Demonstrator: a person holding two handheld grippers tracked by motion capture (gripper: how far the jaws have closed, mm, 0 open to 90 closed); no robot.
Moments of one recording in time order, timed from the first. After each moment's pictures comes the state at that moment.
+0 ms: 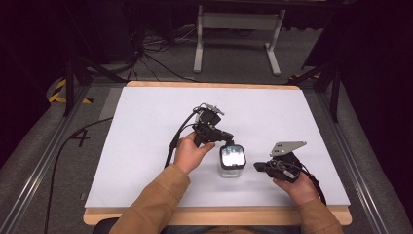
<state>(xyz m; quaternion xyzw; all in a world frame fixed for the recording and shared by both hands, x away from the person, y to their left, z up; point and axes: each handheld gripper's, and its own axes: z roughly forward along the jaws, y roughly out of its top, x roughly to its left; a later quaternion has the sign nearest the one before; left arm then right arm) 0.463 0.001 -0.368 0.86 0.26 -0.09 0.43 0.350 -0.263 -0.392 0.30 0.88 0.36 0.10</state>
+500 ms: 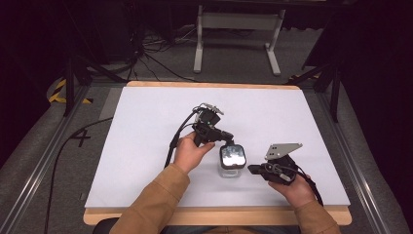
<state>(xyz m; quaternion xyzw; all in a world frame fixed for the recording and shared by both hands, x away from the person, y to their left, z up) 0.464 0.002 -0.369 0.86 0.26 -0.09 0.43 0.339 -0.245 -0.382 0.27 0.89 0.37 0.10</state>
